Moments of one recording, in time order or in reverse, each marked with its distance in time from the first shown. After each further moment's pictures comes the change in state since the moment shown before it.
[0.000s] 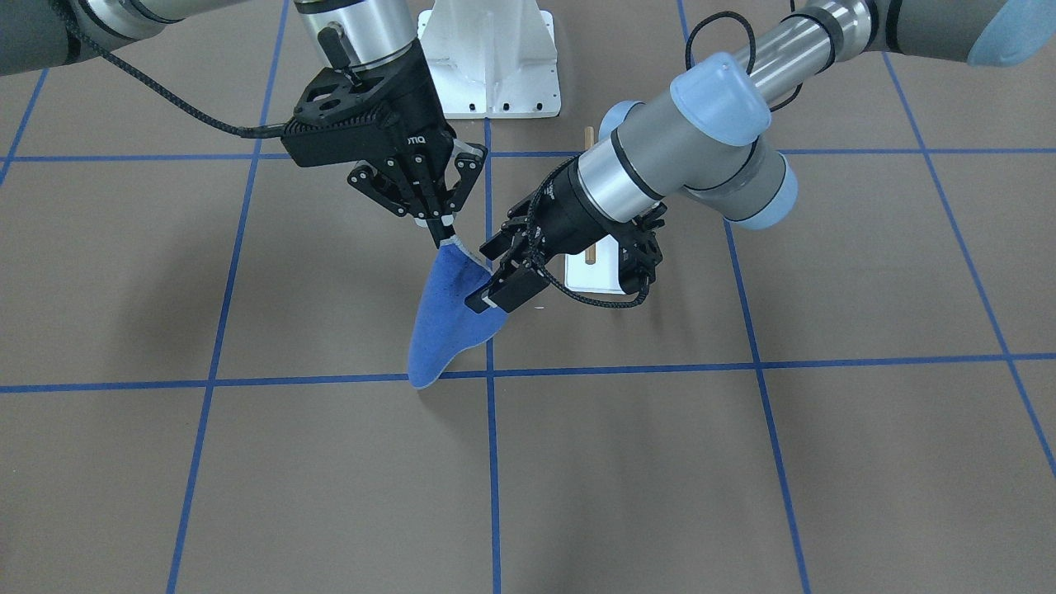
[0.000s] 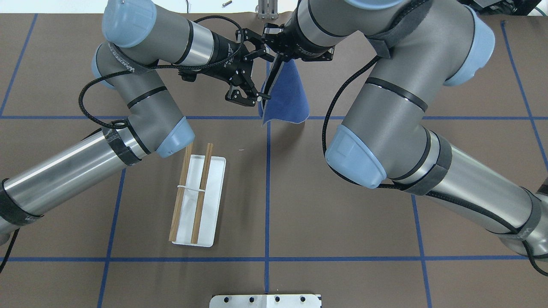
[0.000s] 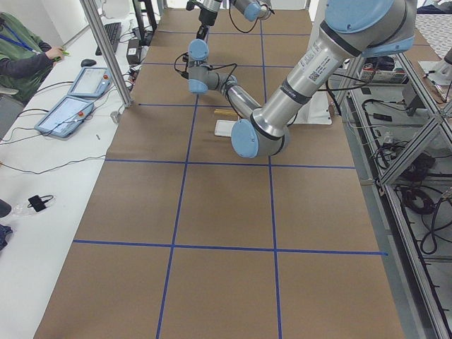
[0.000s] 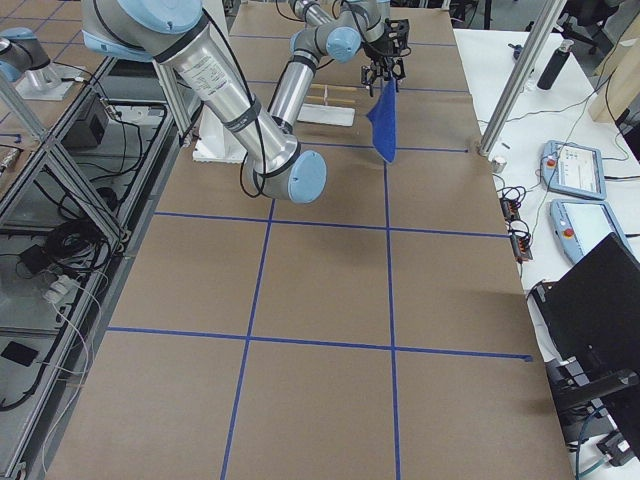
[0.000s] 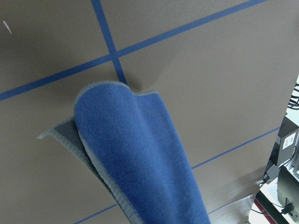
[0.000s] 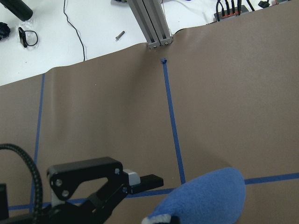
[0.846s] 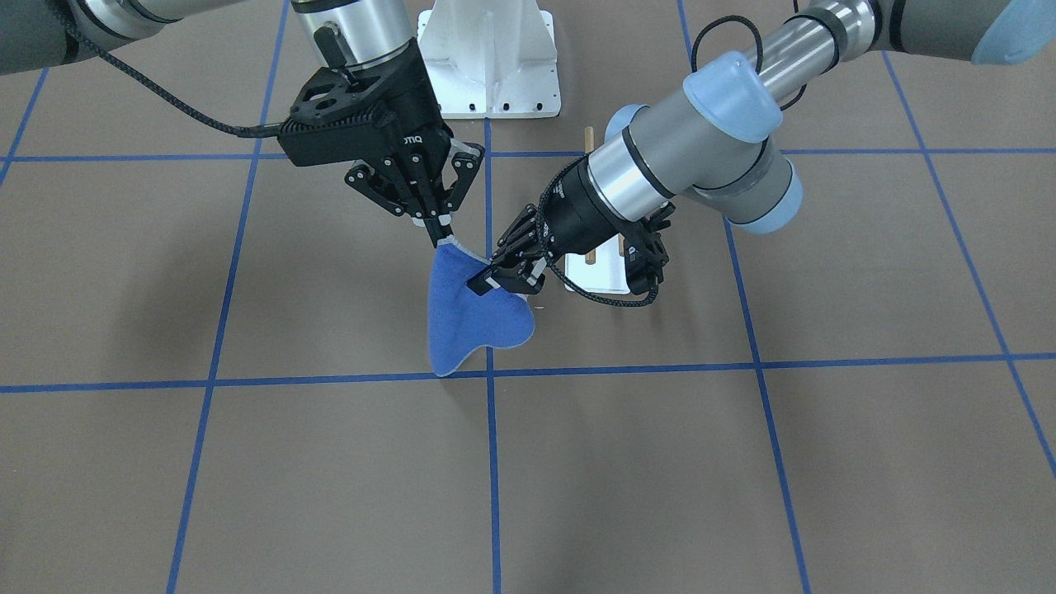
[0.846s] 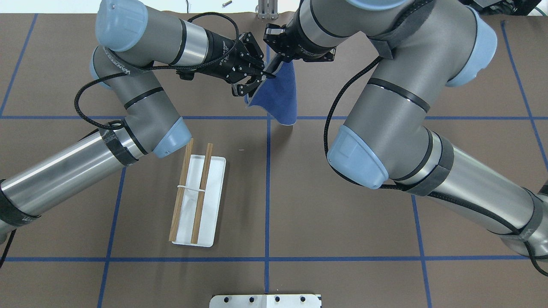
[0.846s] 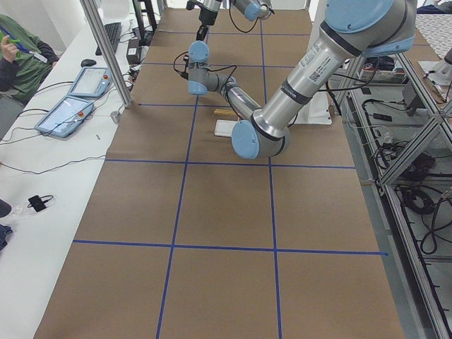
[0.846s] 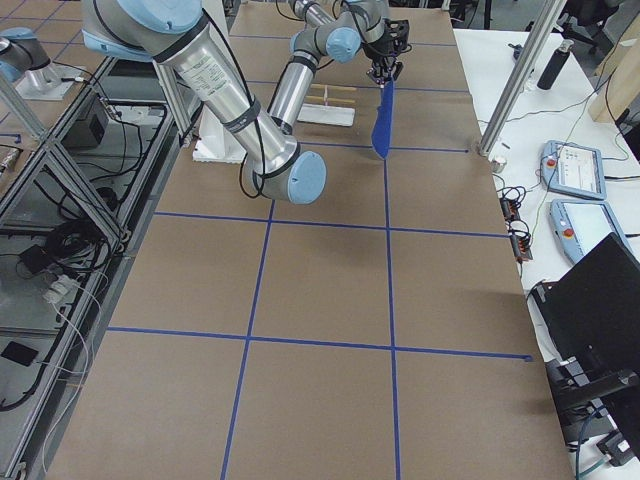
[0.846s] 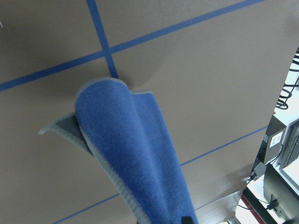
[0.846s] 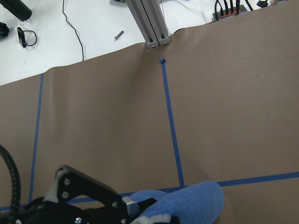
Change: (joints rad) left arm -0.003 0.013 0.001 -0.066 0.034 -0.015; right arm 0.001 -0.011 0.006 0.000 0.002 0.000
